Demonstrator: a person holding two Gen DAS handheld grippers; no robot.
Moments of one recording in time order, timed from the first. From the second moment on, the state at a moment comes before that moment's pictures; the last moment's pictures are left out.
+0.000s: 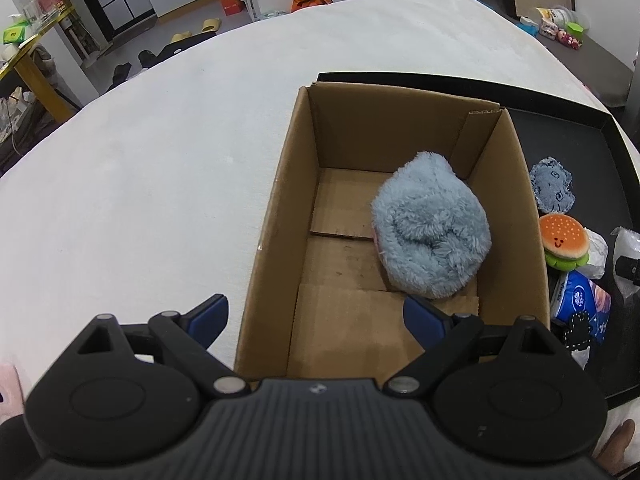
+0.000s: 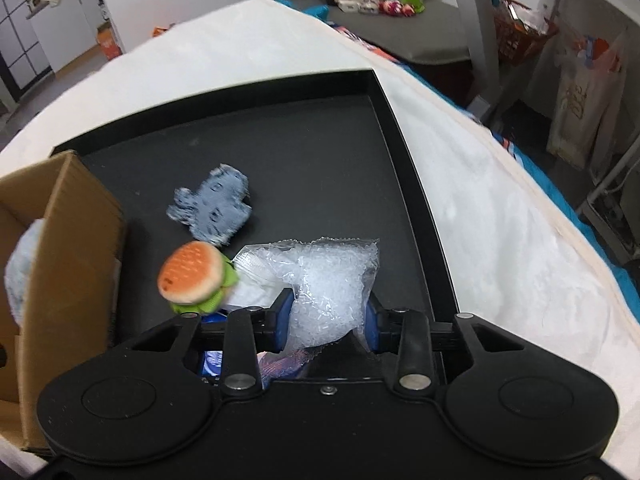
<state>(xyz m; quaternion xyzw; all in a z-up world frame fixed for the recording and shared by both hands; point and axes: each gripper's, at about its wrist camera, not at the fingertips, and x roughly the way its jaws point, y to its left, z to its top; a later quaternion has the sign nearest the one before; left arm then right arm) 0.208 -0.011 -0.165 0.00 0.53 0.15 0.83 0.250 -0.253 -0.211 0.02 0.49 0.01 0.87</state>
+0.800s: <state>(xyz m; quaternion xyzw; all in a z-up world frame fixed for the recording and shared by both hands) 0.199 0.007 -0.148 -0.02 0.50 0.12 0.86 0.238 -0.212 -0.157 0.06 0.41 0.13 0.90</state>
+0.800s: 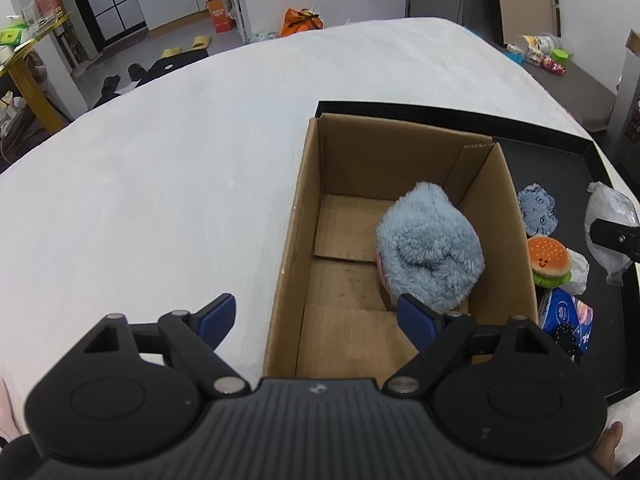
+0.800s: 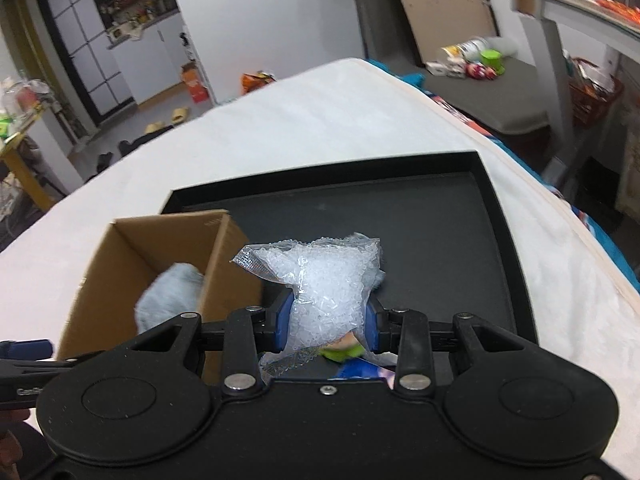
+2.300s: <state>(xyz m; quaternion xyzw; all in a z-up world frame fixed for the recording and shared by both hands) 0.197 0.060 -0.158 -0.12 0.50 0.10 0.85 0.240 -0.077 -0.128 -0.06 0.34 0.33 0.88</state>
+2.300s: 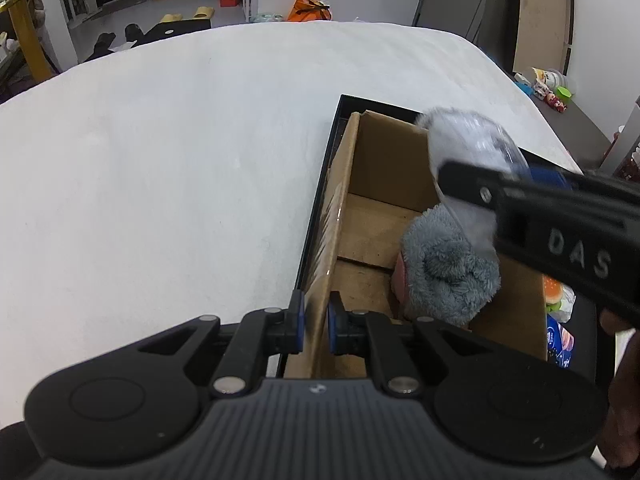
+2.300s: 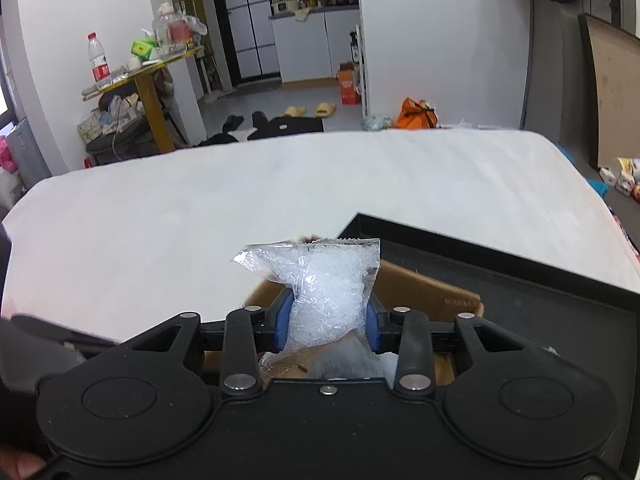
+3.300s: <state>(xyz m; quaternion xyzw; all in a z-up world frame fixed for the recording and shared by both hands) 0.197 0.044 -0.152 -0.09 0.51 0.10 0.85 0.215 -0.143 -0.143 0.01 0.38 0.18 0.91</state>
